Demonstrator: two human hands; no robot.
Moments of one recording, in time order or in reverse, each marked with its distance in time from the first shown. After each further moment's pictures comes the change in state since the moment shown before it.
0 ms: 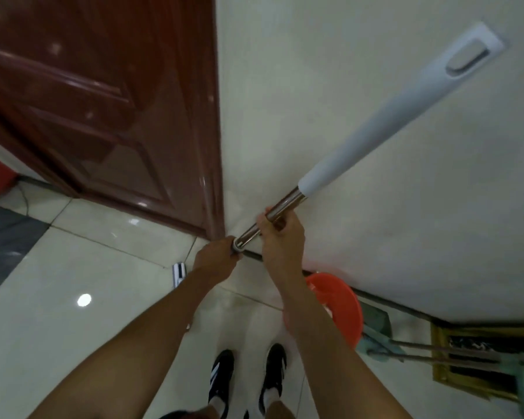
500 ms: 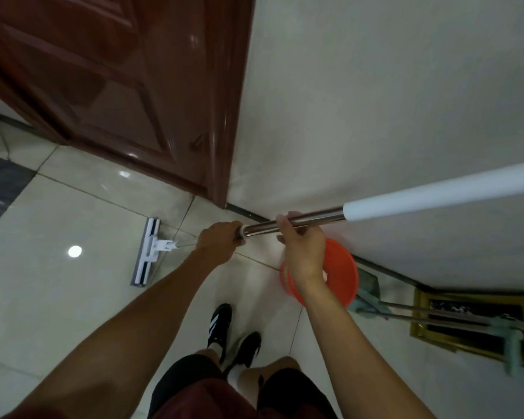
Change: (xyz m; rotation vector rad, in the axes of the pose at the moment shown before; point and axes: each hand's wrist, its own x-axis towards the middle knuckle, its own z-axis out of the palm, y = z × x) left_hand -0.013 -0.071 0.044 0.063 -0.119 0.125; right_hand -0.050 0.057 -0.003 -0.032 0.017 0.258
